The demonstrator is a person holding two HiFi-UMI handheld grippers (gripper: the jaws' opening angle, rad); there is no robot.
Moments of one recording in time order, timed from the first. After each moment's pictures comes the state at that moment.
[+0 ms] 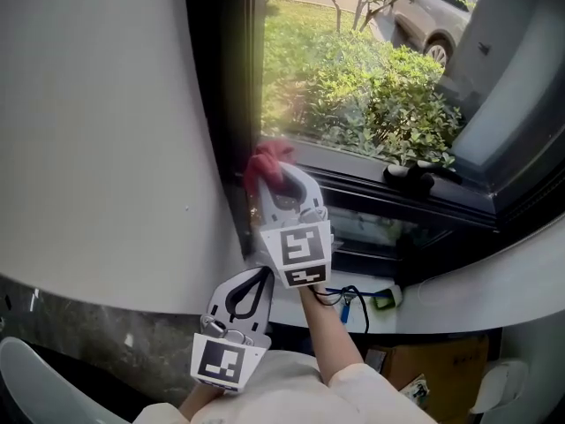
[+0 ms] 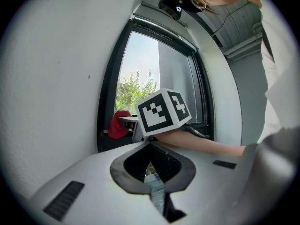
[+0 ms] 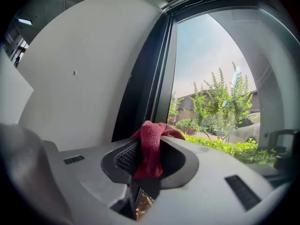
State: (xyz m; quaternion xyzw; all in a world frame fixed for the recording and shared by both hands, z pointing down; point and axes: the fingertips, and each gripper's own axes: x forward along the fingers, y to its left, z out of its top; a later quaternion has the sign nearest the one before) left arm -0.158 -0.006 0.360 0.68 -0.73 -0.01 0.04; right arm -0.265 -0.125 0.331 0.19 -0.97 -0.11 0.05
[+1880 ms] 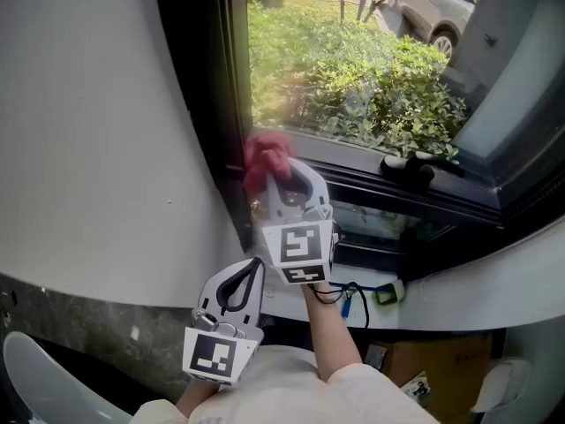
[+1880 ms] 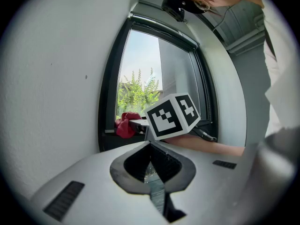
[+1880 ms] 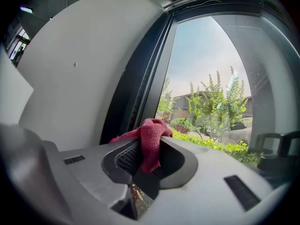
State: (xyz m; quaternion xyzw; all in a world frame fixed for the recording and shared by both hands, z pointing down) left arm -0.159 -0.011 0.362 0.66 -0.75 0.01 0.05; right arm -0.241 -0.145 0.341 0.22 -0.96 -0.13 0.07
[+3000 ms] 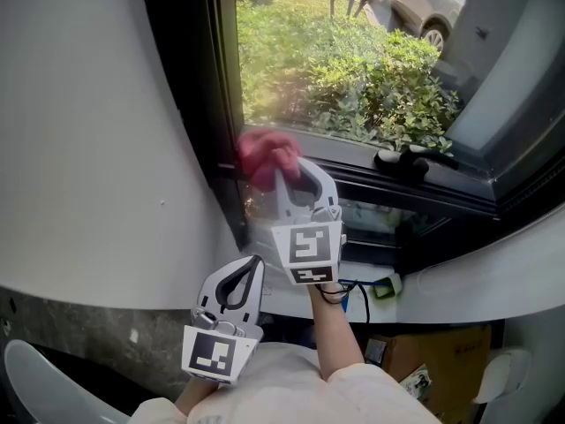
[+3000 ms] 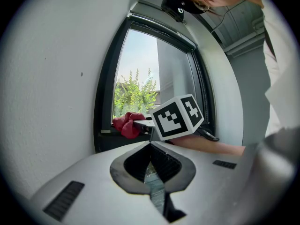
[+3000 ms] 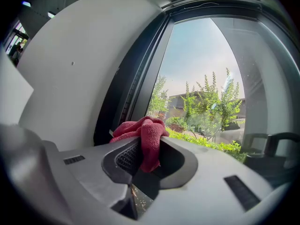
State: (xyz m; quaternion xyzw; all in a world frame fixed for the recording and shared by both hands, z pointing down) left arm -0.154 -0.017 0.362 0.67 -0.74 0.01 0.05; right arm -0.217 -0.161 0.342 0.25 -0.95 -0.14 0.08
